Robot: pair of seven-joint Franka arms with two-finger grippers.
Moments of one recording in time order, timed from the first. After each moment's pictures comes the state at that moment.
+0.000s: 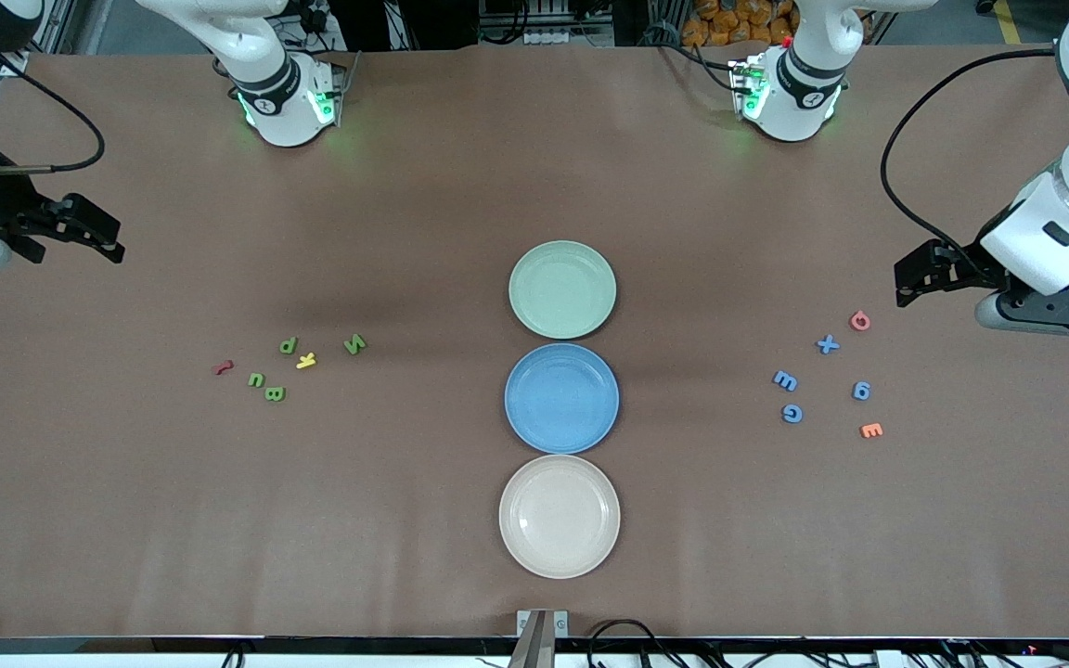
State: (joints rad) left arm -0.16 0.16 0.00 -1.44 0.02 1.65 -0.02; right arm -0.07 -0.09 0.08 -1.75 0.00 1.70 0.02
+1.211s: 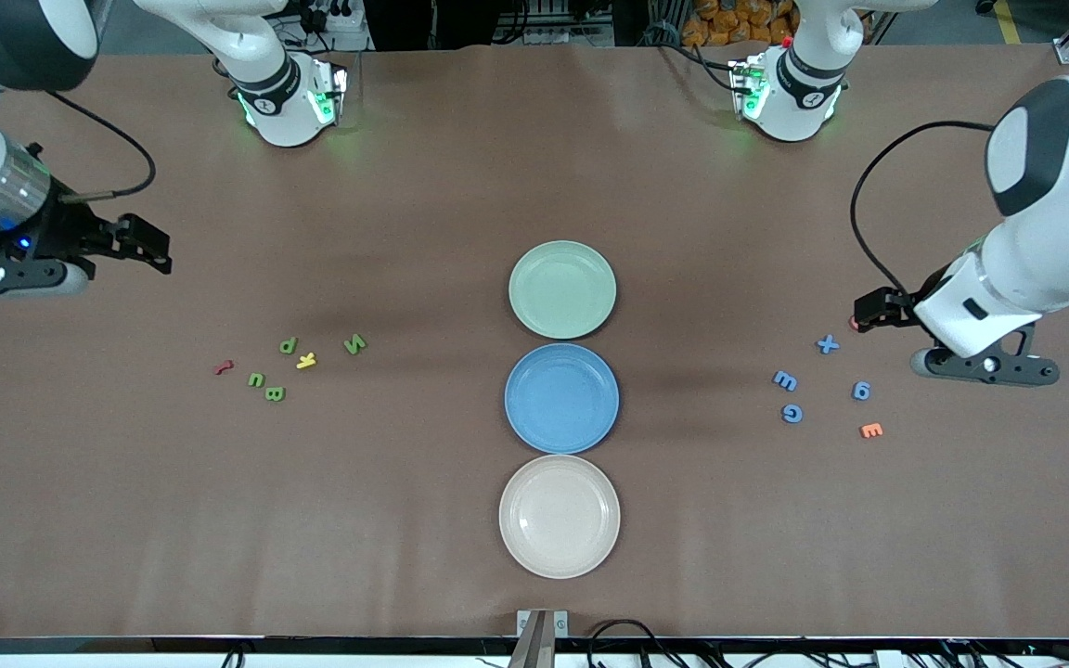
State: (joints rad) left arm -0.15 0.24 0.00 -1.56 0.02 1.72 -0.02; right arm -0.01 -0.01 0.08 -1.74 0.00 1.70 0.00
